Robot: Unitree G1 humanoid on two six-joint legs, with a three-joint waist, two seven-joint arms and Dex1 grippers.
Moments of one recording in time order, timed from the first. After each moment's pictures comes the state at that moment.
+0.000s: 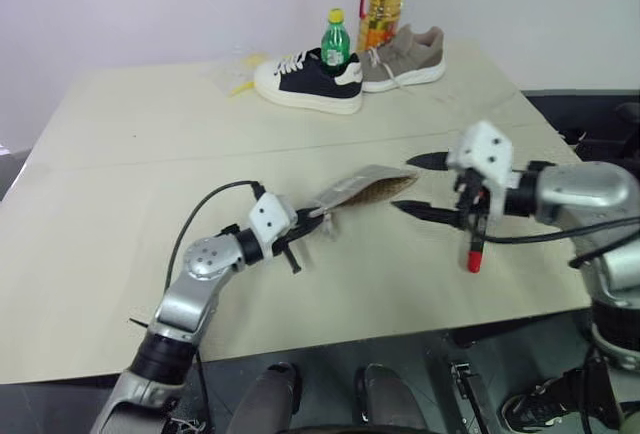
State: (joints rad) left arm -0.28 0.34 -0.19 -0.06 -0.15 0.04 -0.74; right arm -0.41 -0.80 -0.15 -0.46 0.29 0.86 0.97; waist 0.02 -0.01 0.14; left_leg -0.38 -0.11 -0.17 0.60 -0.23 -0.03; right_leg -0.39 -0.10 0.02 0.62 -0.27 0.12
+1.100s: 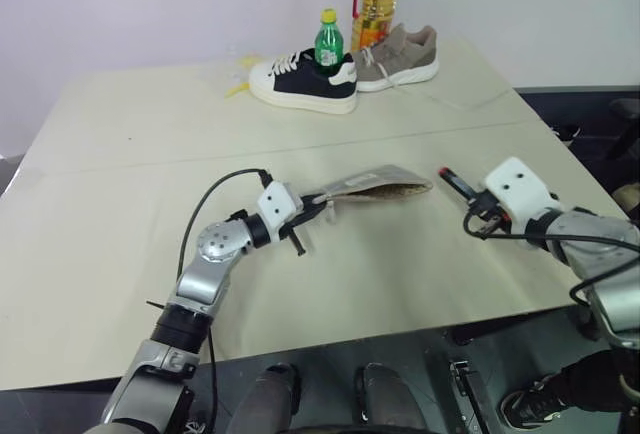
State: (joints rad) left arm -0.39 0.30 -0.18 0.15 -0.12 -0.11 -0.75; right arm -0.20 -0.90 -0.05 -0.49 0.13 0.80 0.64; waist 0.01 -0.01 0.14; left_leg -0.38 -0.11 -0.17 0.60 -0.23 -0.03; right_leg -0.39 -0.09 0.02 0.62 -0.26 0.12
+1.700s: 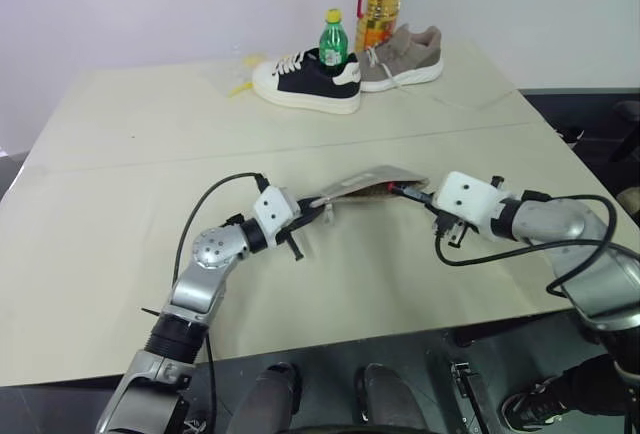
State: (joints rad) left arm -0.34 0.31 -0.19 0.07 -0.12 -0.10 -0.77; right arm -0.36 -0.96 0.18 -0.36 -0.07 0.55 0.76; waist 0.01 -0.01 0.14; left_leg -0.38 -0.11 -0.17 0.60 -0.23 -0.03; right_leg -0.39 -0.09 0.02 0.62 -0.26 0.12
